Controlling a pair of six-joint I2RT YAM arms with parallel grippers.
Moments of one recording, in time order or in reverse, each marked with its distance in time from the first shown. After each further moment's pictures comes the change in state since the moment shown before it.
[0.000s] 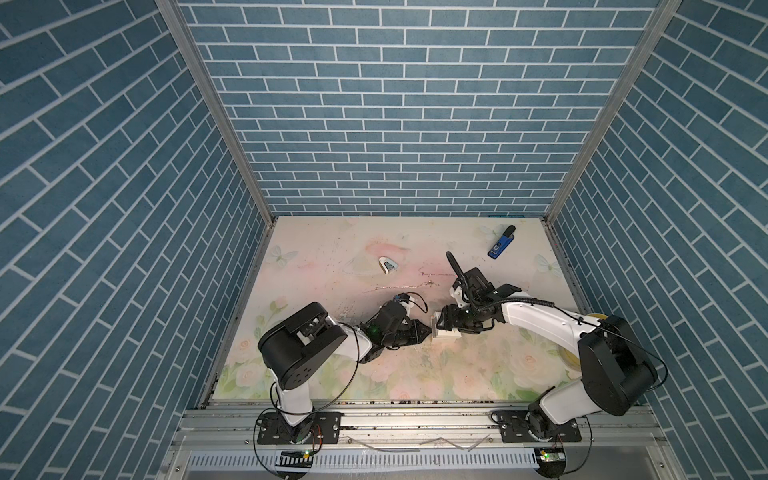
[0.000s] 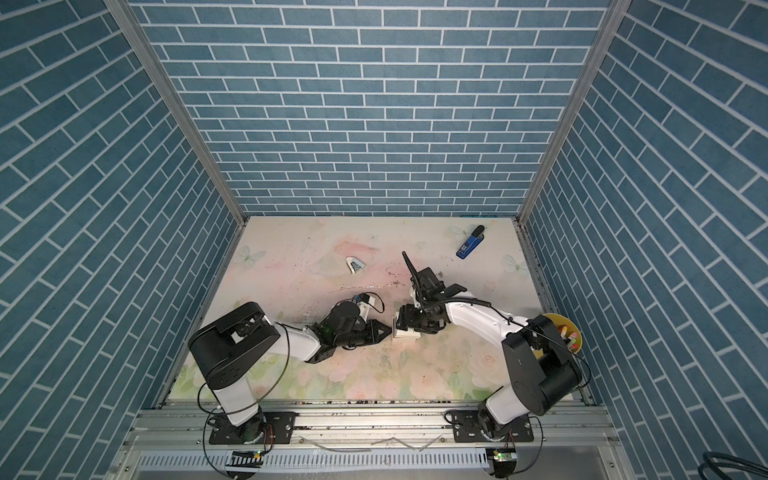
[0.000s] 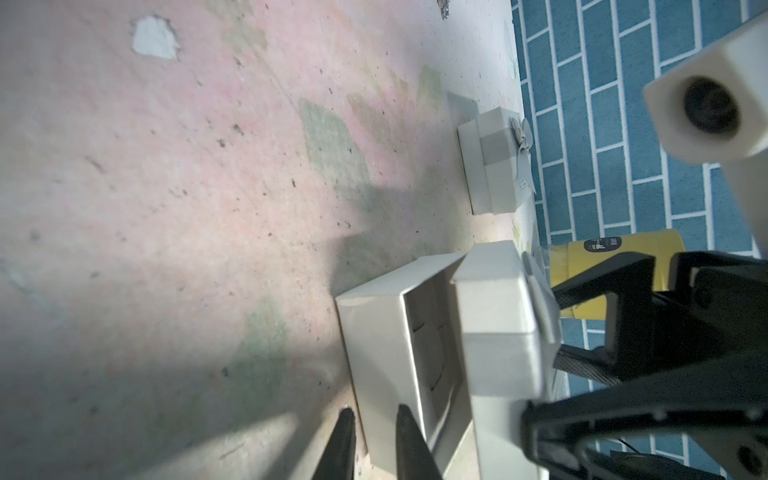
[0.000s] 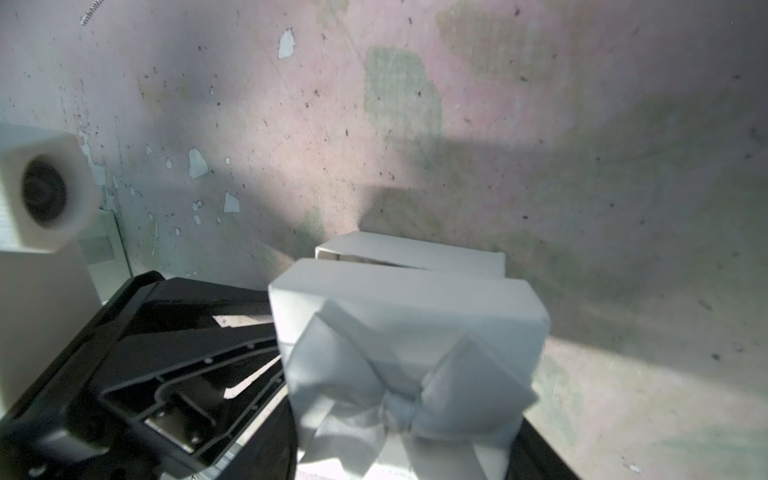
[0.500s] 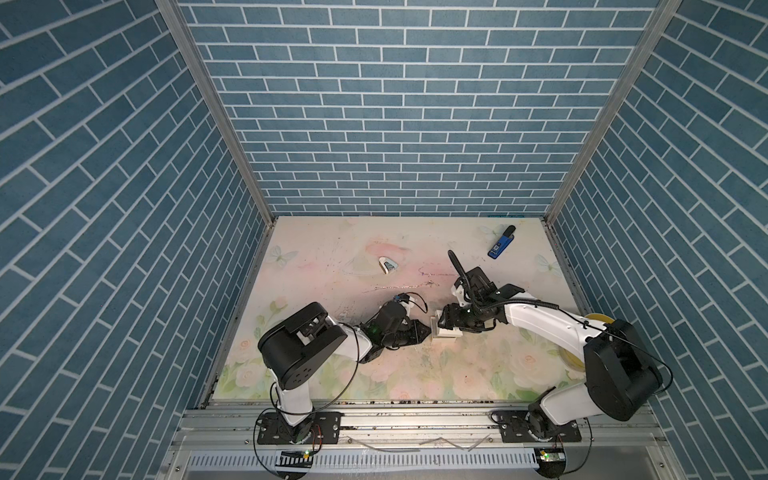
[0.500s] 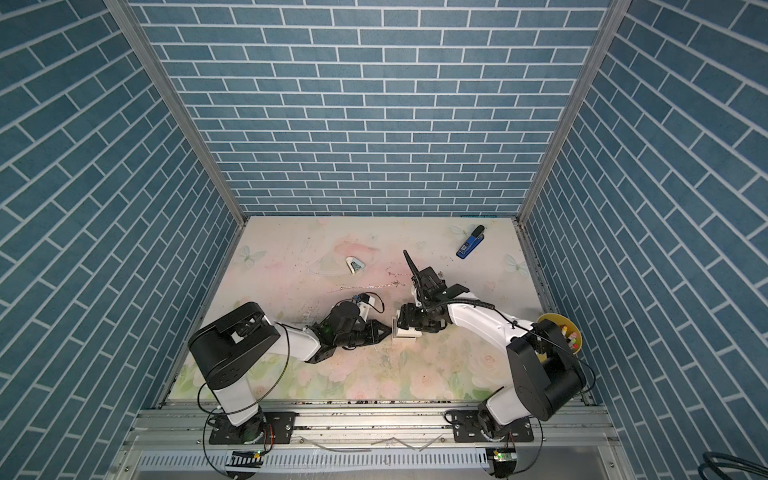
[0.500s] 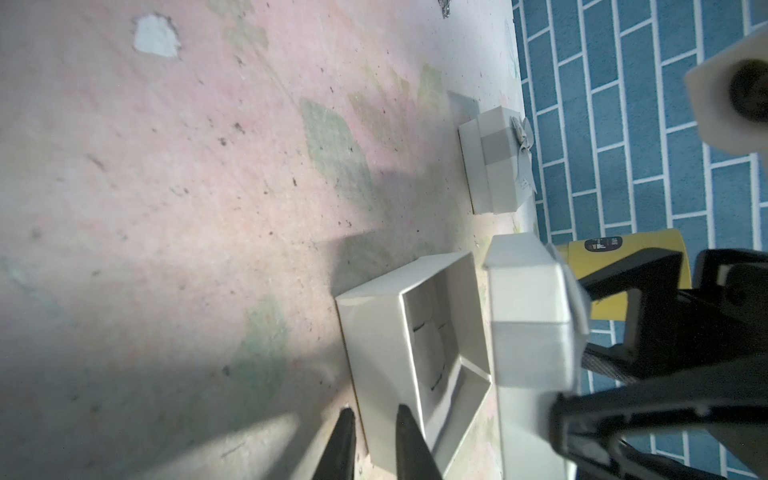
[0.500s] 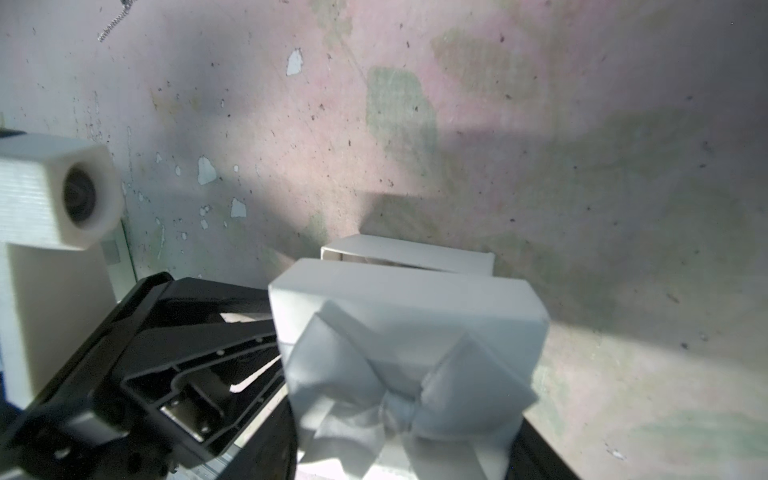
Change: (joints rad) left arm 0.000 -0.001 -0.001 -0.003 0.000 0.000; right arm 0.000 -0.029 0.000 -0.014 0.019 0.001
